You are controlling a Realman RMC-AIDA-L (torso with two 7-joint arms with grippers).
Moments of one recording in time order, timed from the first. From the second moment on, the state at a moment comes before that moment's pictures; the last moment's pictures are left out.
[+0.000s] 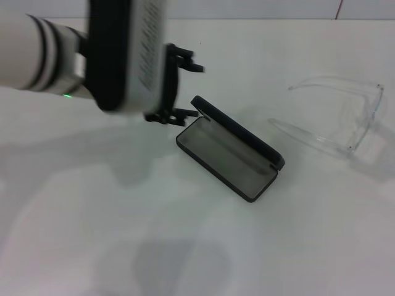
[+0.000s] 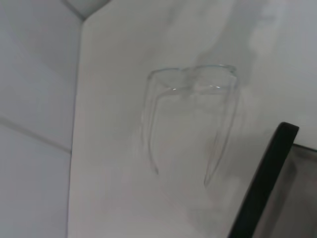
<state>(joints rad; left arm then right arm) -0.41 -2.09 1.52 1.66 2.37 1.30 -1.52 0.33 1.74 -1.50 -0.22 -0.55 -1.87 1.00</state>
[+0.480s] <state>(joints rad) -0.41 -2.09 1.84 1.63 2.61 1.13 -1.52 0.29 1.75 -1.45 -0.22 -0.55 -1.87 1.00</state>
